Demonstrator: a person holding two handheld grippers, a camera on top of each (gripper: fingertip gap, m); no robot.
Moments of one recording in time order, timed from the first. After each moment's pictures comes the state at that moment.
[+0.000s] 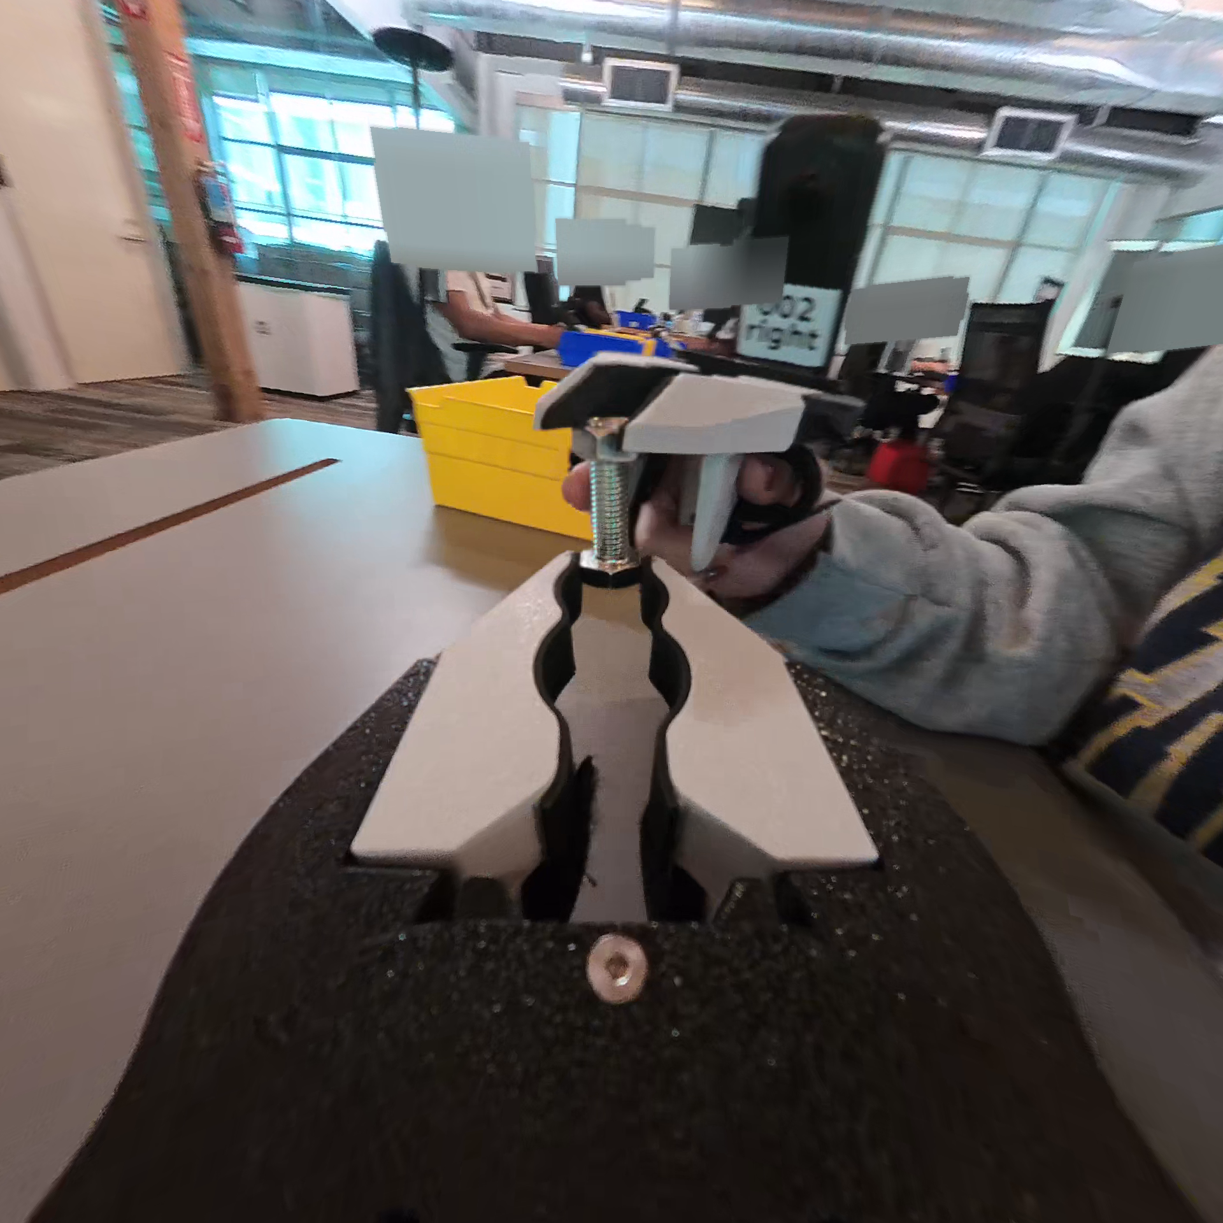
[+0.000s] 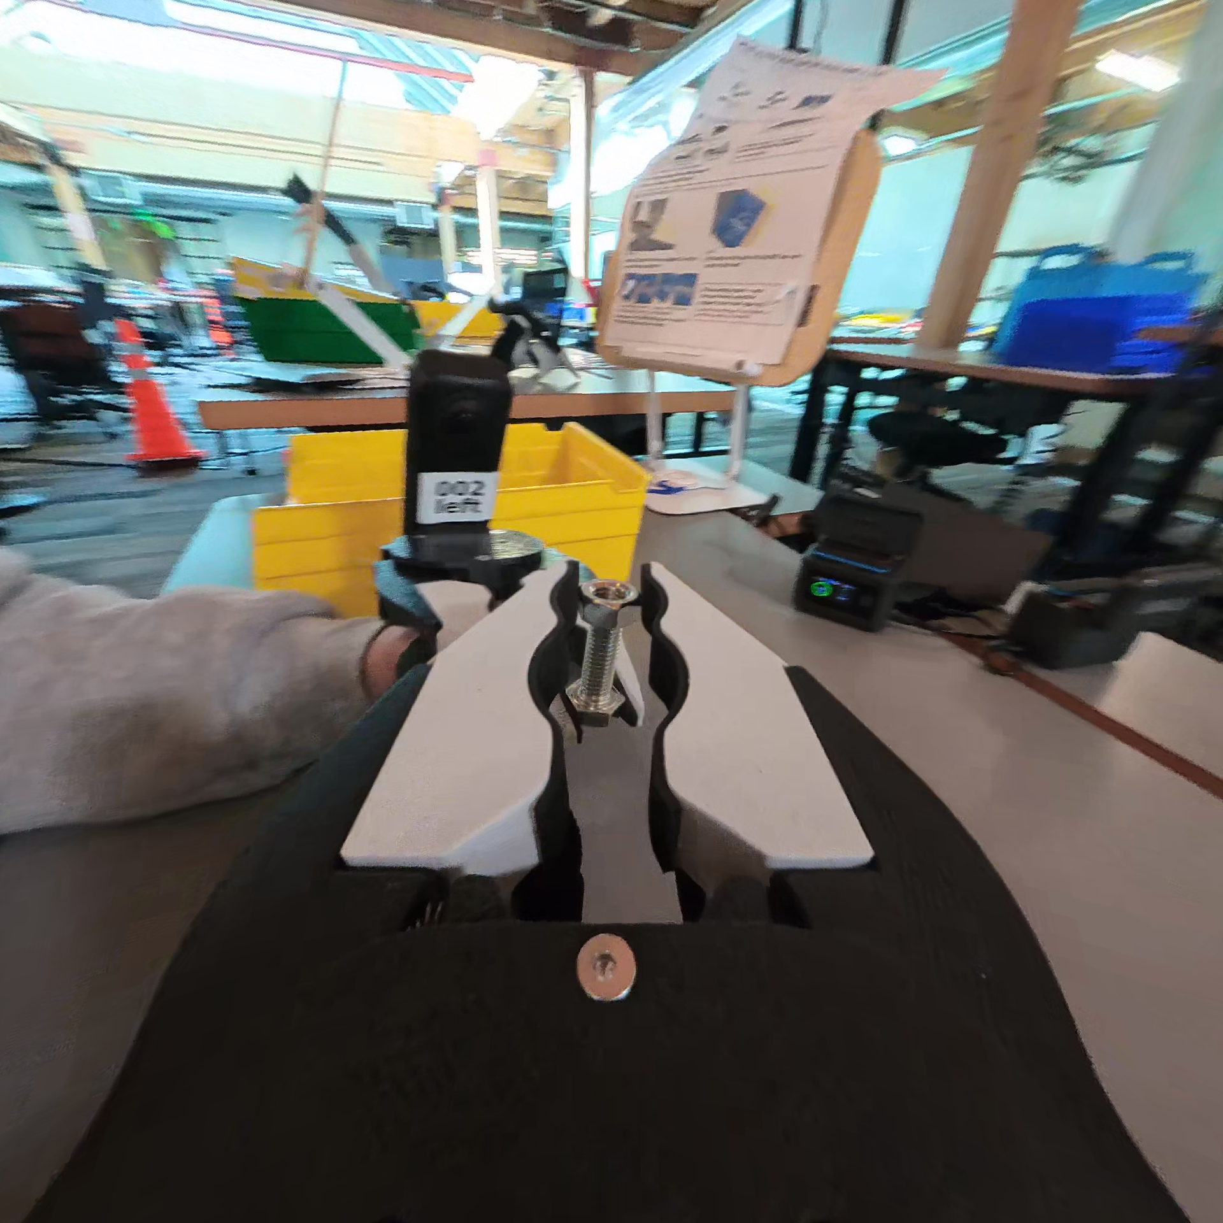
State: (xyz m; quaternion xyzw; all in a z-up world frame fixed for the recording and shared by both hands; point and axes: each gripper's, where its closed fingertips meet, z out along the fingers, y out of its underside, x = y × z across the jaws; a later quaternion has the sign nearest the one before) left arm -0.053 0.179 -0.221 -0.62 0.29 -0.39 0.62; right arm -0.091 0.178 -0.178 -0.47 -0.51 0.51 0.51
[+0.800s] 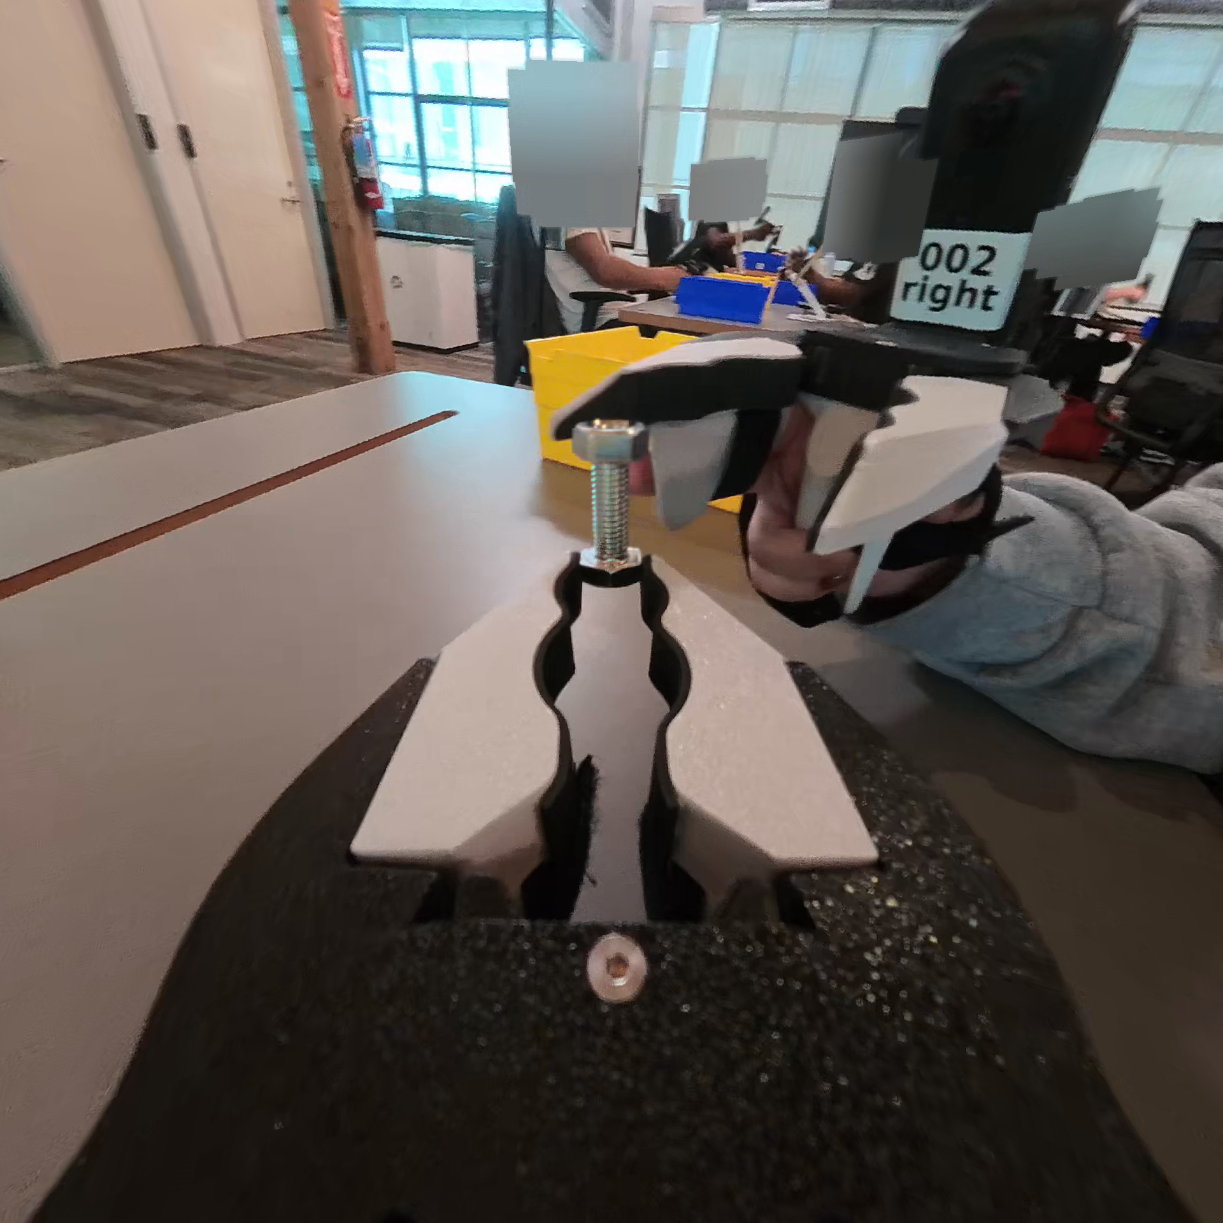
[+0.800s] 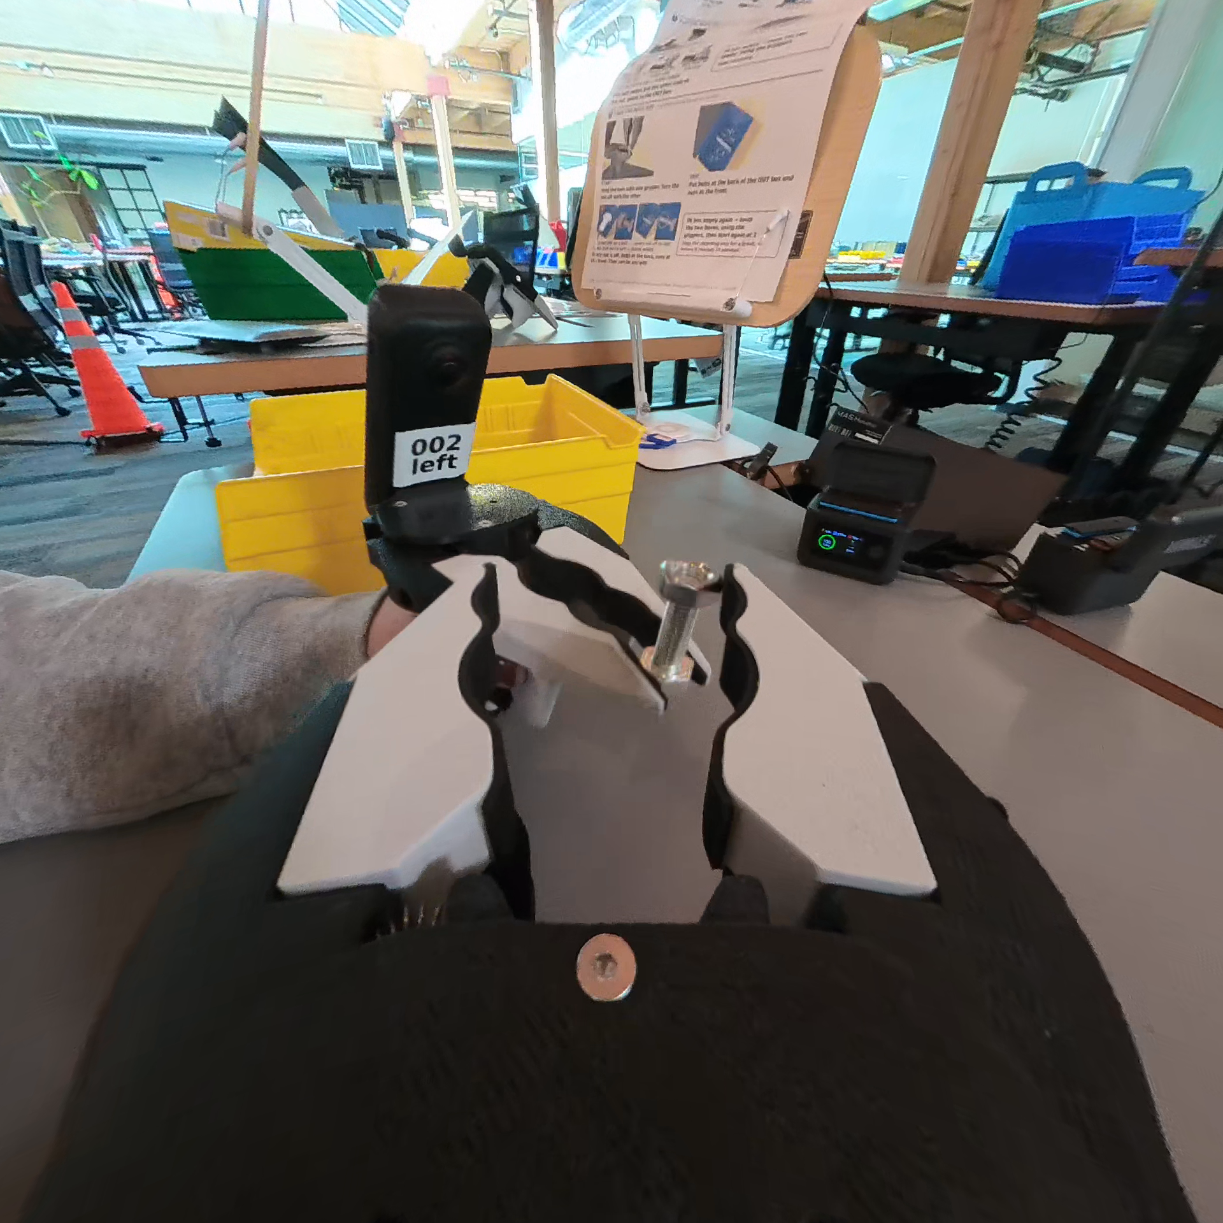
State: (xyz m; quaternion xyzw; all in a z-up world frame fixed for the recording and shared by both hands) left arm -0.077 0.199 -0.235 -0.67 0.25 -0.30 0.63; right arm -0.103 0.174 -0.197 -0.50 -0.51 0.49 0.49
